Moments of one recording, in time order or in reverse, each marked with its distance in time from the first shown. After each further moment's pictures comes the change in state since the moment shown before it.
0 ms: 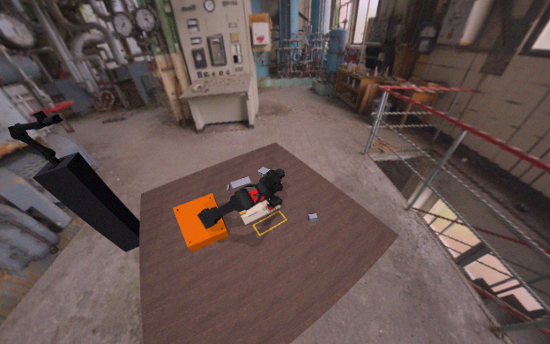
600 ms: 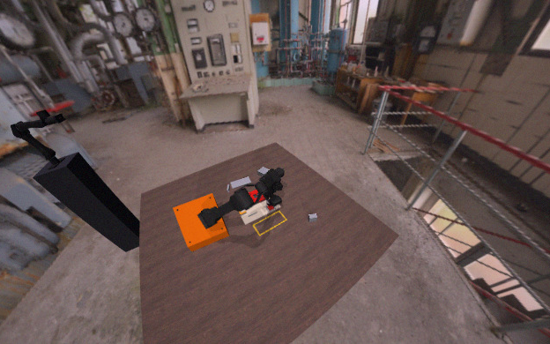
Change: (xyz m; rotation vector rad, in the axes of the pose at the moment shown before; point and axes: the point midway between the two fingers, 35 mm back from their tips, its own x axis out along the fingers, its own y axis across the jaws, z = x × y) arm -0.006 0.000 0.000 -0.003 -0.001 -0.002
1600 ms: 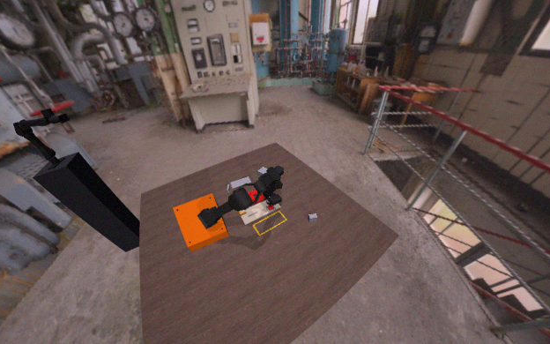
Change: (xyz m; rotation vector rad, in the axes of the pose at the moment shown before) arm -0.012 0.000 -0.001 -0.007 -0.004 -0.003
